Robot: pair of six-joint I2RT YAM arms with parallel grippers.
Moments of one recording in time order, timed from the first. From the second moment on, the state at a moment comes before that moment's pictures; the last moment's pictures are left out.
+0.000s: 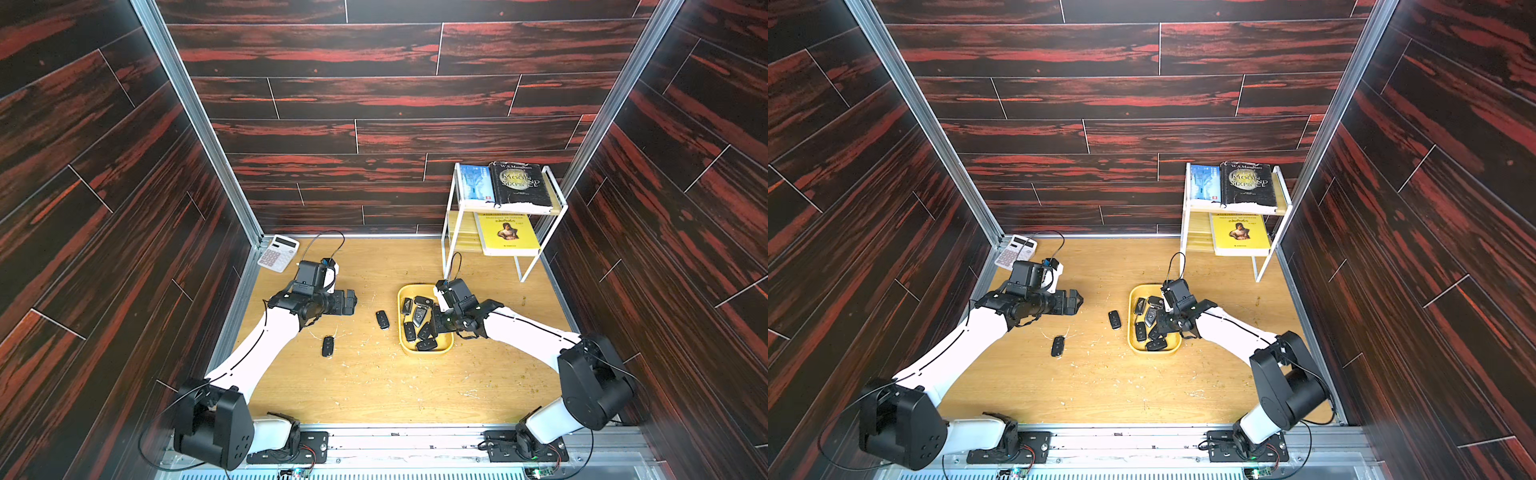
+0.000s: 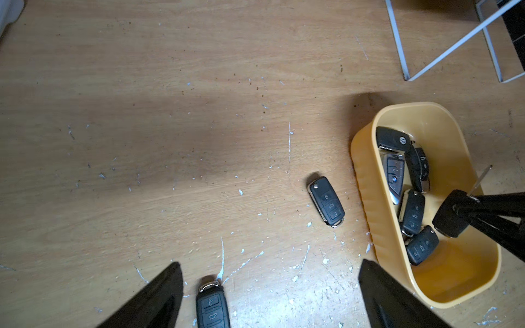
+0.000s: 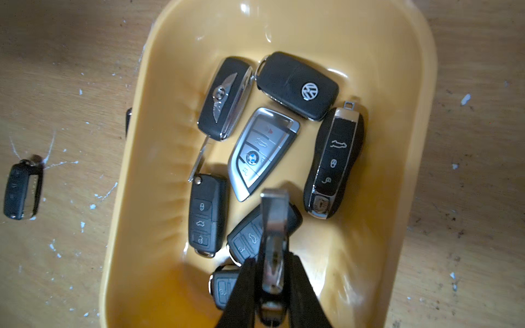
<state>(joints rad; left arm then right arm) -0.24 1.35 1.04 -0.57 0.17 -0.21 0.60 1.58 0.97 -0.41 -0.05 0.39</state>
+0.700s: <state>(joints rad) -0.22 1.43 1.09 -0.64 0.14 -0.27 0.60 1.63 1.02 -0.39 -0.05 0.40</state>
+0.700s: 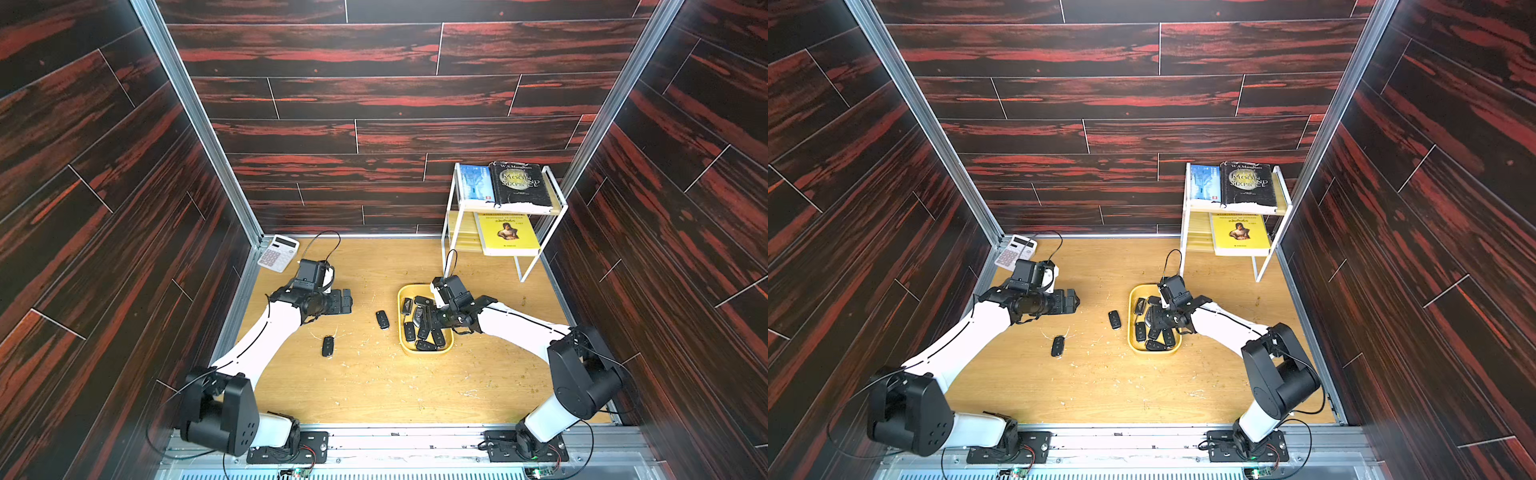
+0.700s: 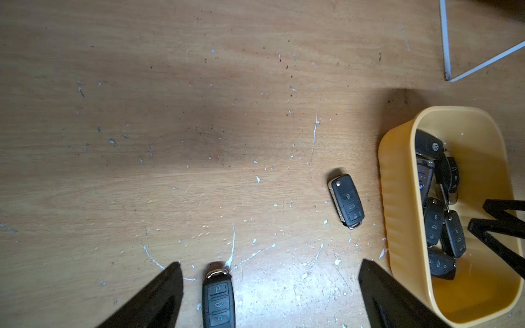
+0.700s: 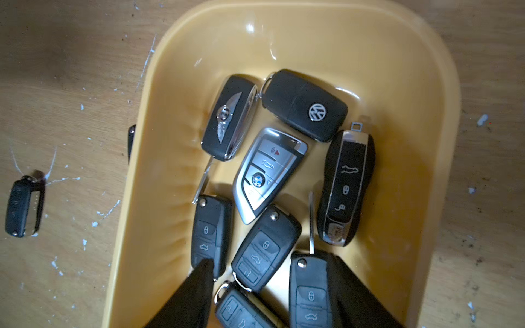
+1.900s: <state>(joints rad) -0.20 1.59 1.01 -0.95 0.02 -0.49 0.61 1.45 1.15 -0.50 -0.33 0.20</state>
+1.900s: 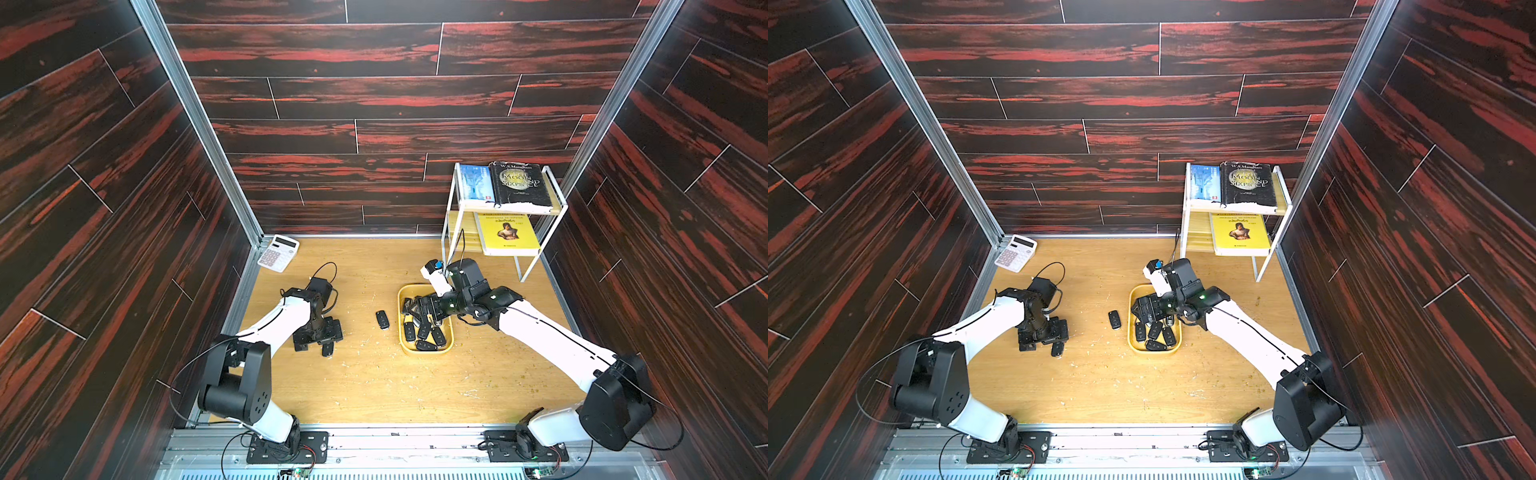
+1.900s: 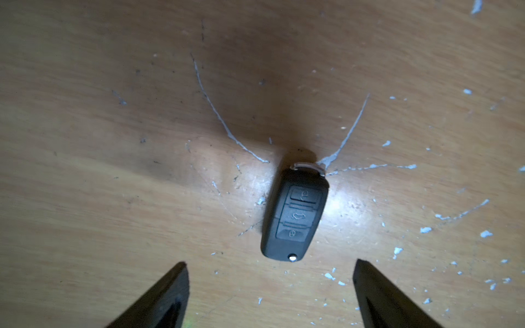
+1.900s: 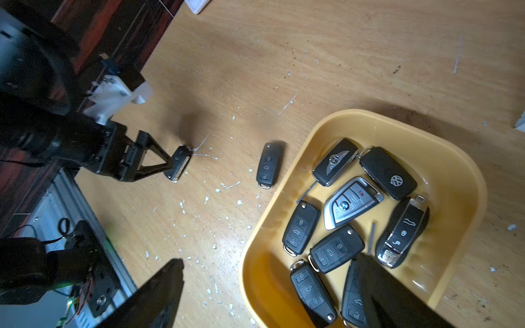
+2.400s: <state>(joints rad) -0.20 1.72 1.00 -0.86 0.01 -0.47 0.61 1.41 1.21 -0.50 -0.49 0.25</state>
